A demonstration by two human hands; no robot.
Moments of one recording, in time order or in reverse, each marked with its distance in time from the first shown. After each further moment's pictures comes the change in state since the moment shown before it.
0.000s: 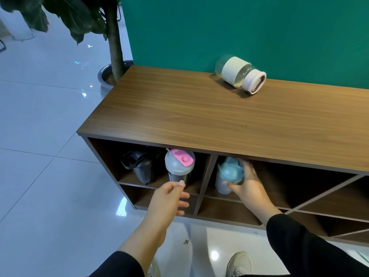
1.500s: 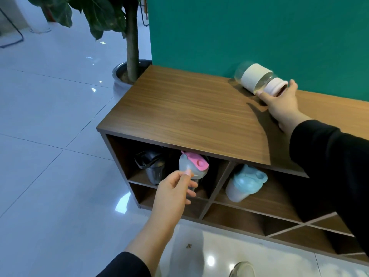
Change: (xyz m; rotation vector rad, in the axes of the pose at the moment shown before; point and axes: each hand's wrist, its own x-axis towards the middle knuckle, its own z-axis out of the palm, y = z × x) left_hand -0.001 0.019 -0.016 -0.157 0.059 0.225; right_hand 0.182 -0.141 -0.110 0.195 0.358 0.040
